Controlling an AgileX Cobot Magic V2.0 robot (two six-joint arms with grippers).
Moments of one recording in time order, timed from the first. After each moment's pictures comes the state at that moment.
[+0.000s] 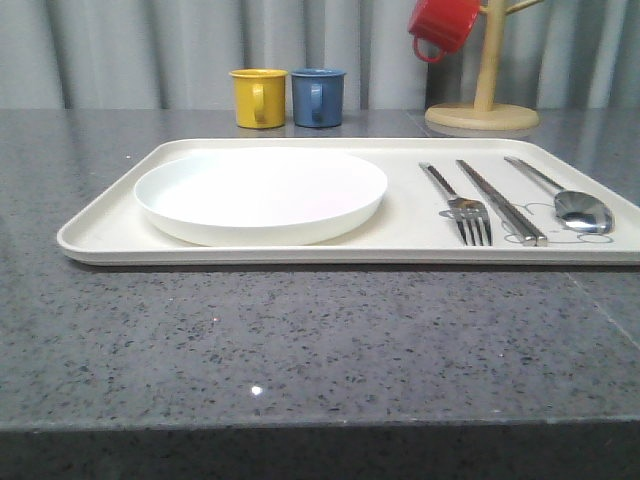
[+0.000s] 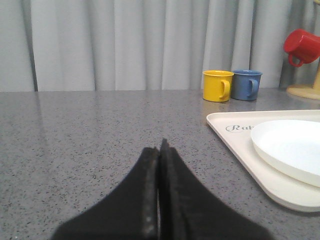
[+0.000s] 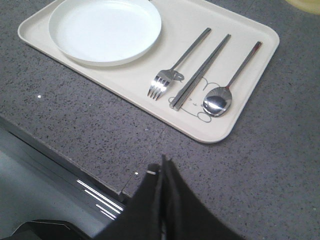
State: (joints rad) left arm -0.13 0.00 0.00 -0.03 0.03 0.00; right arm 0.50 0.45 -0.81 -0.01 1.00 -0.01
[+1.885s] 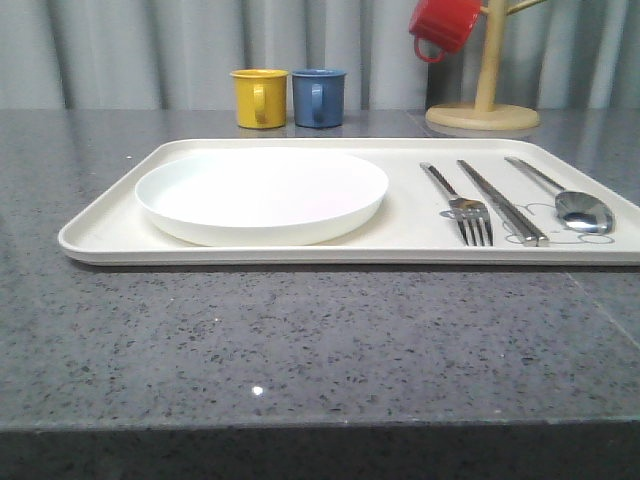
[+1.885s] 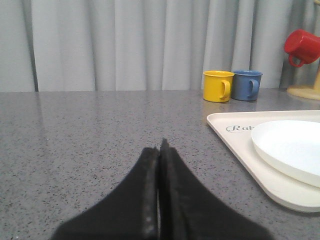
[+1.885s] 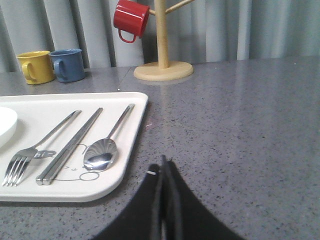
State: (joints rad) left arm -0.13 0.00 0.00 -0.03 0.02 0.00; right arm 0.03 -0.01 0.03 0.12 0.06 -0.01
